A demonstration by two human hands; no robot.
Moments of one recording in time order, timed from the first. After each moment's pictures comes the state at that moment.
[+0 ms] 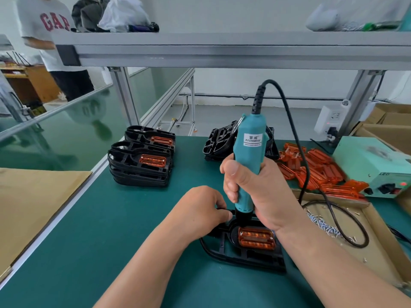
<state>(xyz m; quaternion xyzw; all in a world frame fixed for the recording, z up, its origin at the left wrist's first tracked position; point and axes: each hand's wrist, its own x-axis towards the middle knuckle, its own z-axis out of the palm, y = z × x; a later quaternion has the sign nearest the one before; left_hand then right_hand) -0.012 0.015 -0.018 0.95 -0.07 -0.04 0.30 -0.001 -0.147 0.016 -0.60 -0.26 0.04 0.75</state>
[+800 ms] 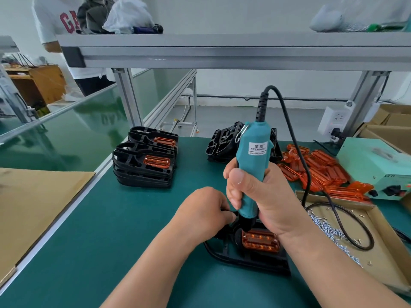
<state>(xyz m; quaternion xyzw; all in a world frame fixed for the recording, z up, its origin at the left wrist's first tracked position) -0.019 0.008 -0.011 0.96 -0.05 -0.03 0.27 -0.003 -0.148 0.013 -0.59 -0.29 0.06 0.75</state>
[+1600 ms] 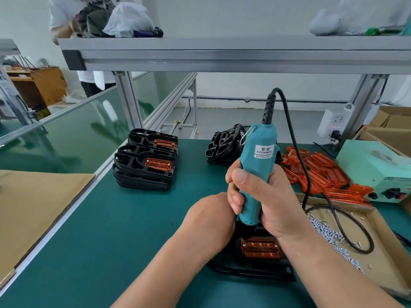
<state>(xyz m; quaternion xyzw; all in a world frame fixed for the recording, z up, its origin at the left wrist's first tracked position) -0.026 -0.017 -0.012 0.99 -0.08 0.00 0.10 -0.004 -0.148 0.014 -0.57 -0.31 0.04 0.76</state>
